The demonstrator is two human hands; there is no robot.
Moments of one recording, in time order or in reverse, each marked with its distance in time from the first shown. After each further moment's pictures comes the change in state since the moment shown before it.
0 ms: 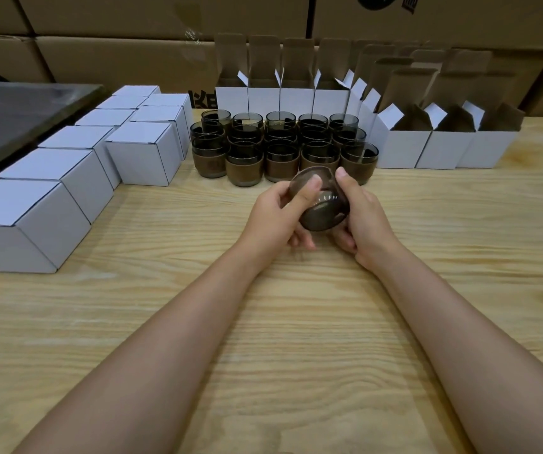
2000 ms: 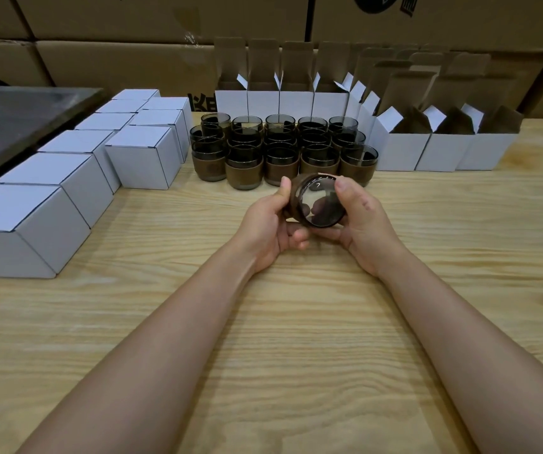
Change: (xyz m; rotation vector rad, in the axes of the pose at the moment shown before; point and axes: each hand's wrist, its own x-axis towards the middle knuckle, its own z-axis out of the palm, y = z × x) left_hand -0.002 0.013 -0.004 -0.458 -0.118 -0.264; right_hand -0.004 0.003 -0.004 0.121 -0.147 -0.065
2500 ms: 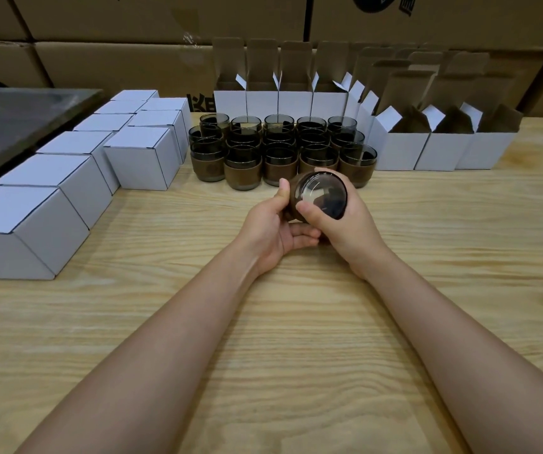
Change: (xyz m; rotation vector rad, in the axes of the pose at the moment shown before) left_hand 0.002 -0.003 0.003 -0.008 0.065 -0.047; right_hand -0.002 0.002 0.013 -0.282 0.063 -0.234
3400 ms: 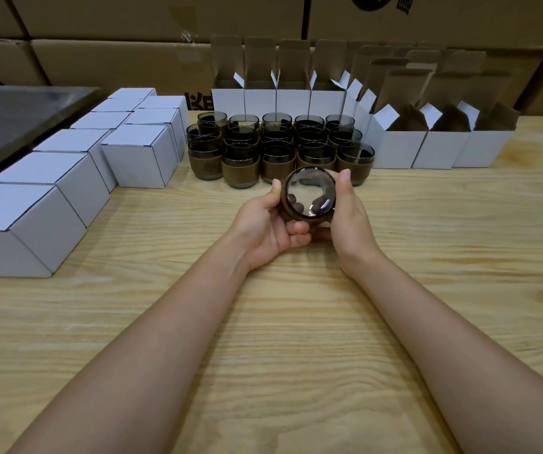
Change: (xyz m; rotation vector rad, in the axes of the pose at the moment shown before) left_hand 0.004 0.003 -0.008 -0.130 -0.033 -0.100; right_hand 0.002 0.002 0.011 0.000 0.179 0.170
